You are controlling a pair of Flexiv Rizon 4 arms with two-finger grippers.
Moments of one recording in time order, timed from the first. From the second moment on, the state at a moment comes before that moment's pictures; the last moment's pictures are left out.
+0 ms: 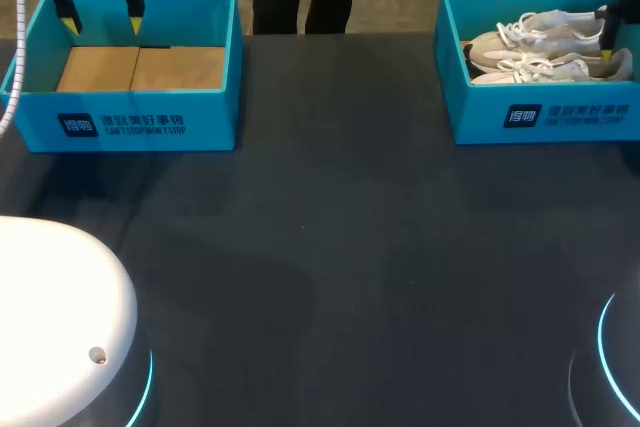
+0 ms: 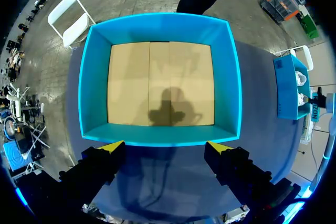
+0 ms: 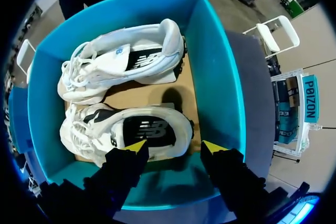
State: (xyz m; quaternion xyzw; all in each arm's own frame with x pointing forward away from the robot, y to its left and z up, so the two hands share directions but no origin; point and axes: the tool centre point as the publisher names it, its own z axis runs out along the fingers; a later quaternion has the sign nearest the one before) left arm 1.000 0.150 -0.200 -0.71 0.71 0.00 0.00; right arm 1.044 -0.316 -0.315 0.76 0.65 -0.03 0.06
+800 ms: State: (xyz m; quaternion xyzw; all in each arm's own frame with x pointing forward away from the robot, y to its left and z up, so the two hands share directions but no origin) left arm 1.000 0.150 -0.200 -0.71 0.71 0.00 0.00; right arm 1.047 -0.326 -0.361 0.75 0.66 -0.04 0.05
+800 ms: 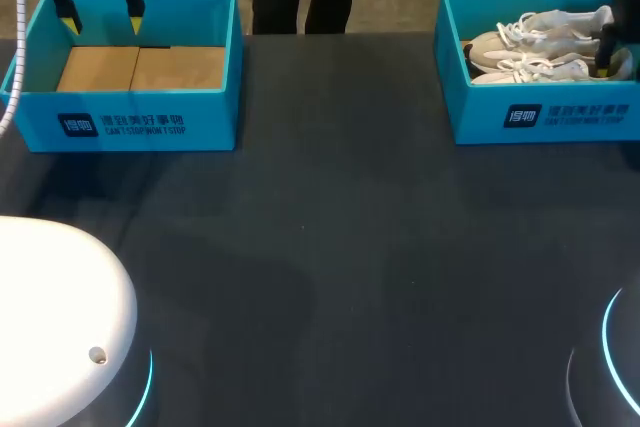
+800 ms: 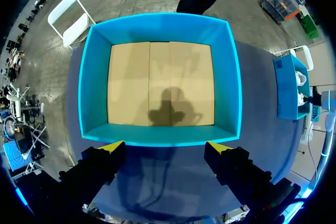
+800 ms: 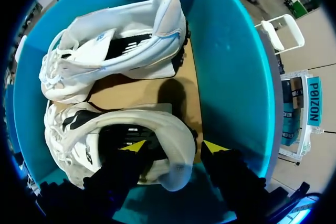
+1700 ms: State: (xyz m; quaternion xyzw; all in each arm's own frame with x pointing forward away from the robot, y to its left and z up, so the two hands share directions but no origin) left arm 1.000 0.150 -0.200 -0.71 0.71 0.00 0.00; right arm 1.043 -0.335 -0.381 0.76 0.64 -0.06 0.05
